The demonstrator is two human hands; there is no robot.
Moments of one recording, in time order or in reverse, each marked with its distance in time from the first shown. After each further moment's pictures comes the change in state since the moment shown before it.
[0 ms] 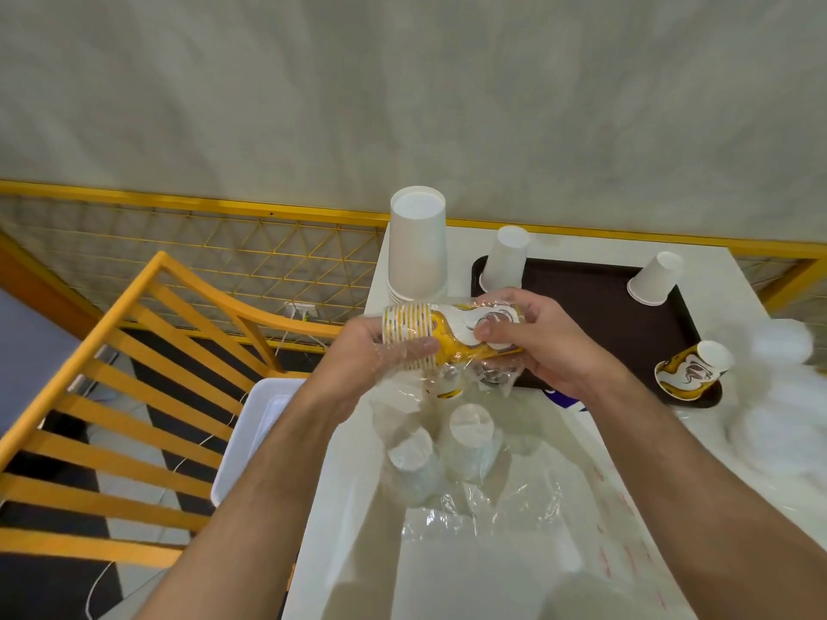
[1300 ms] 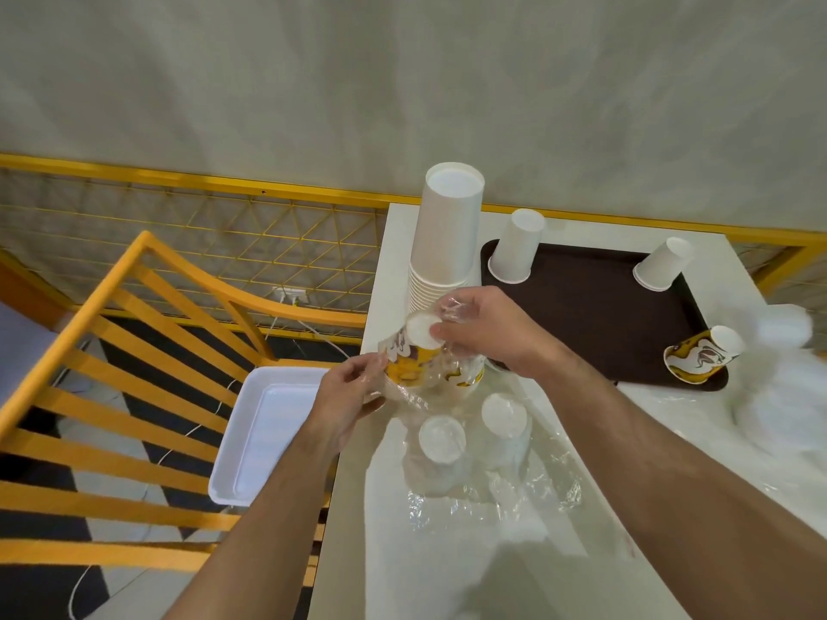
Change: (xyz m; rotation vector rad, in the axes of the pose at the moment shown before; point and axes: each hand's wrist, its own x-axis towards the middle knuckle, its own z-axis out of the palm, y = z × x) left_hand 0.029 -0.136 -0.051 -0.338 0.245 -0.302; right_hand 0.048 0.025 0.072 -0.535 0.072 0.039
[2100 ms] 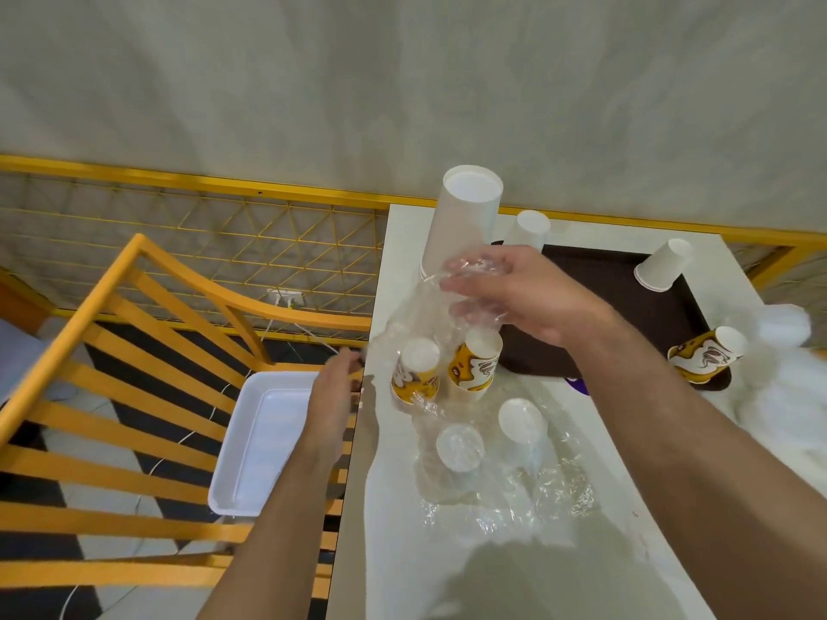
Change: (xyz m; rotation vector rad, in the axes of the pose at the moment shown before) left_hand -0.004 0.014 -0.014 0.123 0.158 0.026; right_hand -0.002 -0.054 -0.022 0.282 -0.045 0.035
